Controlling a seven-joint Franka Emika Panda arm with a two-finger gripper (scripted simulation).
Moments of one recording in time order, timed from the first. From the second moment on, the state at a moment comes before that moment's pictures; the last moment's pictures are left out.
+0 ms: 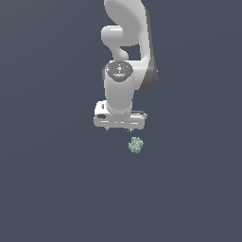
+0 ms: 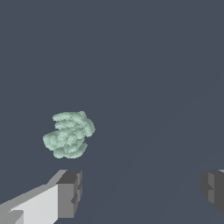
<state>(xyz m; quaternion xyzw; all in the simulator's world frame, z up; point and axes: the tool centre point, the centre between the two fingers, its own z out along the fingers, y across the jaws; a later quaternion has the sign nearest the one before) -0.006 -0.008 0.157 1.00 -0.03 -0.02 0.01</state>
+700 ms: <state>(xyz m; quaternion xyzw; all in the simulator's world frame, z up) 0.001 0.027 0.130 0.99 -0.13 -0.01 0.00</state>
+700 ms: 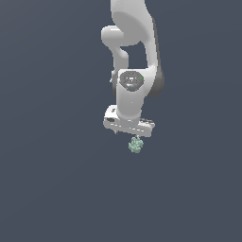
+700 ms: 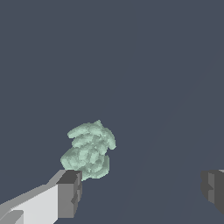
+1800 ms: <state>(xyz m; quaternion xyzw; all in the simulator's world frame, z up) 0.006 0.077 0.092 0.97 -0.26 0.00 0.00</state>
